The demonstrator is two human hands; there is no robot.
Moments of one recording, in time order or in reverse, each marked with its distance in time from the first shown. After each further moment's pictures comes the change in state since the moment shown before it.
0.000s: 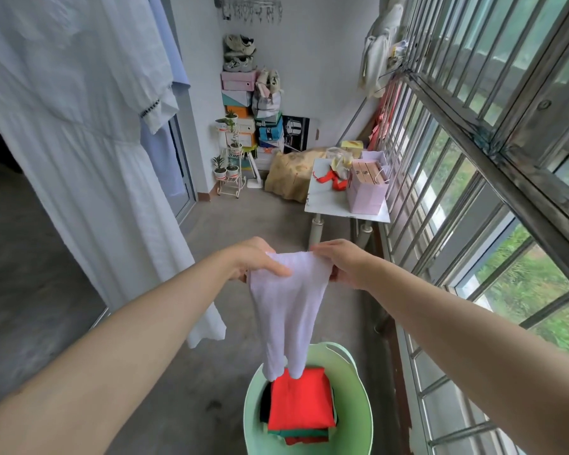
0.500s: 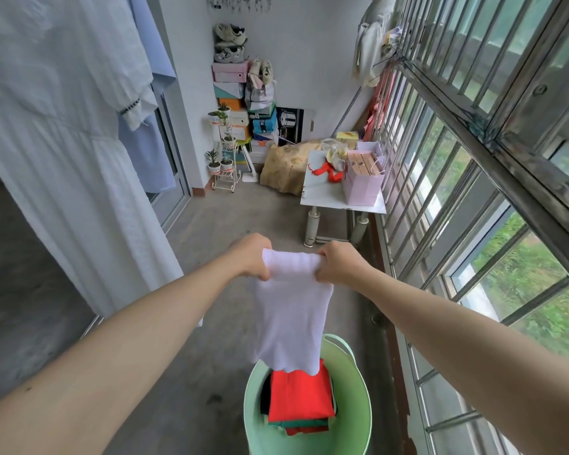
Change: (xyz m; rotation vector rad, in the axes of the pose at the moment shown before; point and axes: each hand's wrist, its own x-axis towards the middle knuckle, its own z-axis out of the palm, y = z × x) left_hand 0.009 -0.002 0.013 0.647 0.293 0.158; right_hand 0.016 0.025 -0.007 -1.062 0.169 -0.268
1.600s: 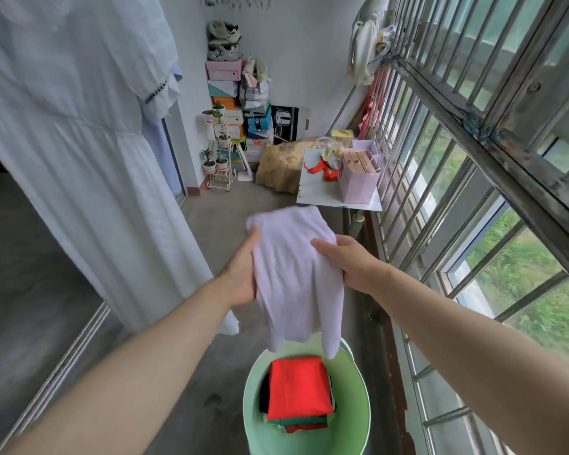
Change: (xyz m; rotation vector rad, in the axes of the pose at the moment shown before) left_hand -0.015 -0.001 0.031 -1.711 -0.250 -0.218; right_hand -0.017 0.002 -0.009 1.173 -0.083 0.198
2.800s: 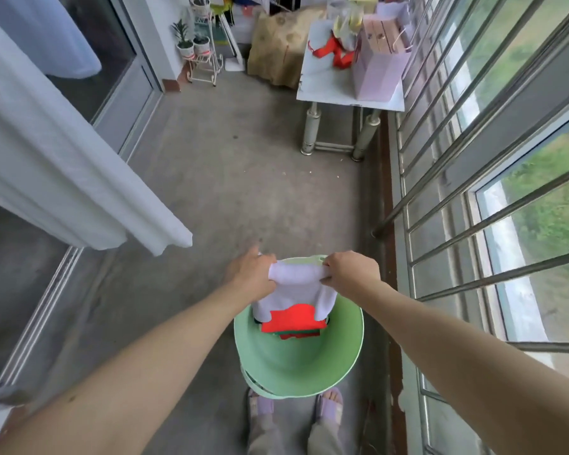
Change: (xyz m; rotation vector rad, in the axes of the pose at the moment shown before) left_hand 0.099 -0.159 -0.059 1.785 0.153 -0.036; right_hand 0.071 0.193 -0.033 -1.411 -0.084 0.130
